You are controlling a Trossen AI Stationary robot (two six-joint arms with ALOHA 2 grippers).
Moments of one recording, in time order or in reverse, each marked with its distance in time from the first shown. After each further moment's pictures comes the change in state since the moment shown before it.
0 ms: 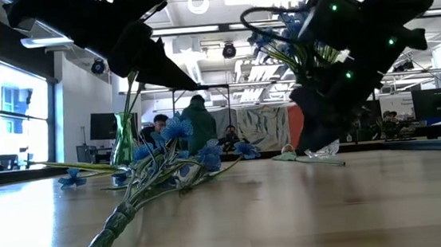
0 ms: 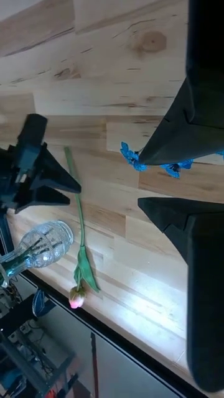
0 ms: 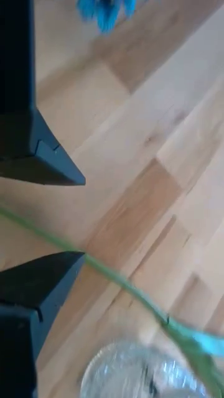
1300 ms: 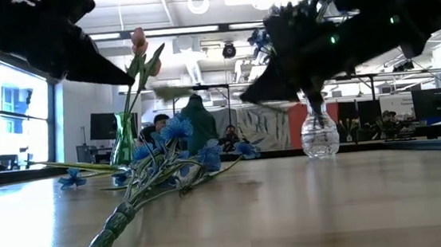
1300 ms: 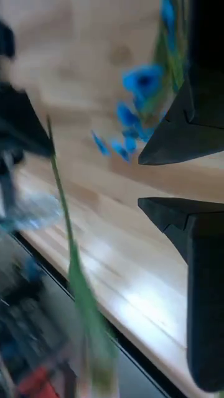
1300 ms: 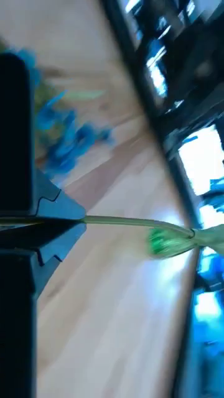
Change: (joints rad) left arm -0.157 -0.338 -0.292 -0.018 -0.188 -0.181; right arm 0.162 0.152 -0.010 0.808 0.080 -0.305
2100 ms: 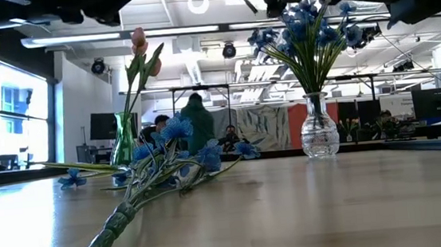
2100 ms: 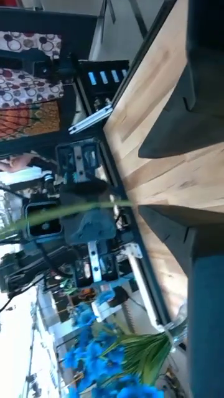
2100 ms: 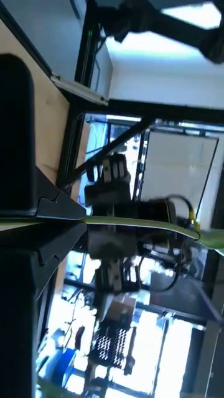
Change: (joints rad) left arm 0.066 0.039 -0.083 0.717 0.577 0.492; right arm 0.110 -0.004 0.071 0.462 -0.321 -0.684
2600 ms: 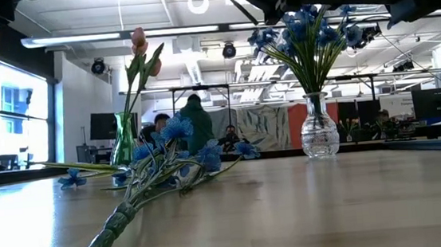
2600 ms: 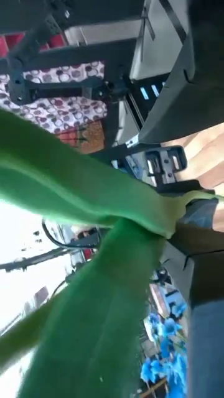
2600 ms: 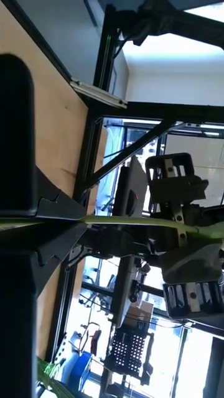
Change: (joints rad) left arm 0.037 -0.001 0.113 0.067 0.174 0.049; right arm -0.002 0.000 0.017 -0.100 -0.002 0.029
